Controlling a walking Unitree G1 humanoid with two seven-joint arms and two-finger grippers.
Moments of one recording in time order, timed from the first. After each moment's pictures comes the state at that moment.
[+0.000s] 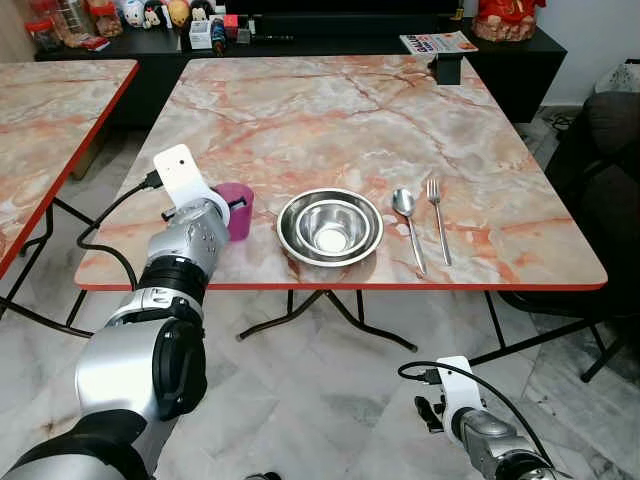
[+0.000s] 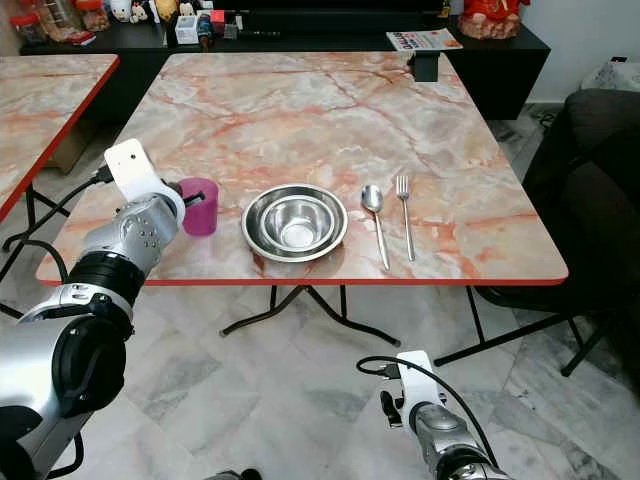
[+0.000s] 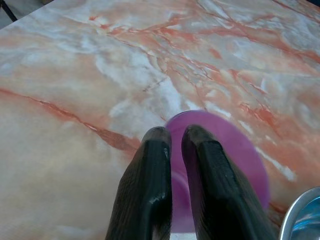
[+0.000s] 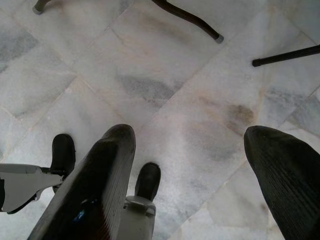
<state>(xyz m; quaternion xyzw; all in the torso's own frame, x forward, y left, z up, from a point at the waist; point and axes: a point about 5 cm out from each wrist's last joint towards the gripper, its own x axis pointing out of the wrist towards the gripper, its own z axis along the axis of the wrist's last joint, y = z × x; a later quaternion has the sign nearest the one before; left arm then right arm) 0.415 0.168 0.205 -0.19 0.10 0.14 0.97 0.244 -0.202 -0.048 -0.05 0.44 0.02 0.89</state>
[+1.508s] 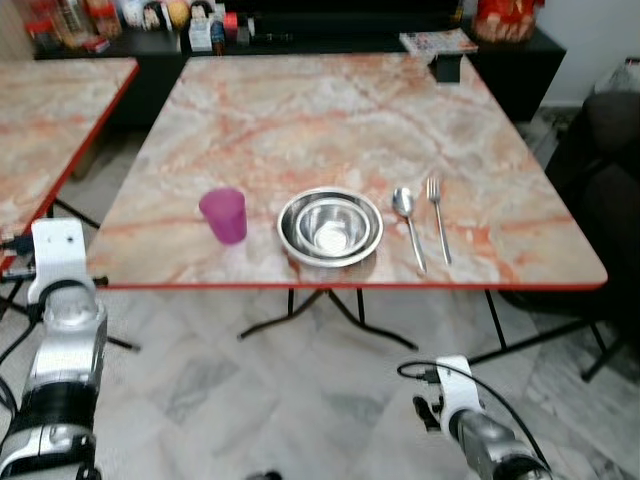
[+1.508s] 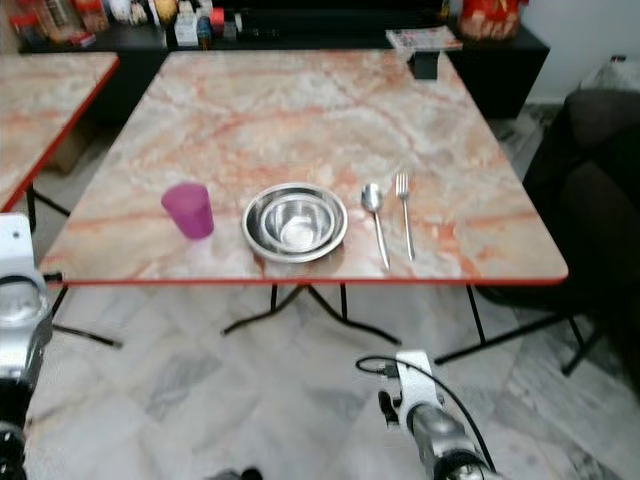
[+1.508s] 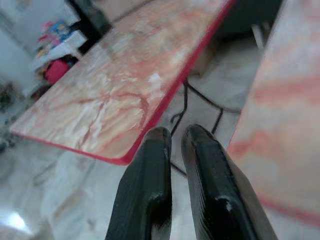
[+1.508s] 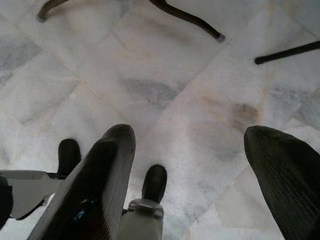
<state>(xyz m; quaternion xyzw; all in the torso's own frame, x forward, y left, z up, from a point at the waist) 0.306 0.323 0.141 0.23 0.08 0.30 0.92 0.243 -0.197 -0.049 -0.03 0.44 0.02 0.90</state>
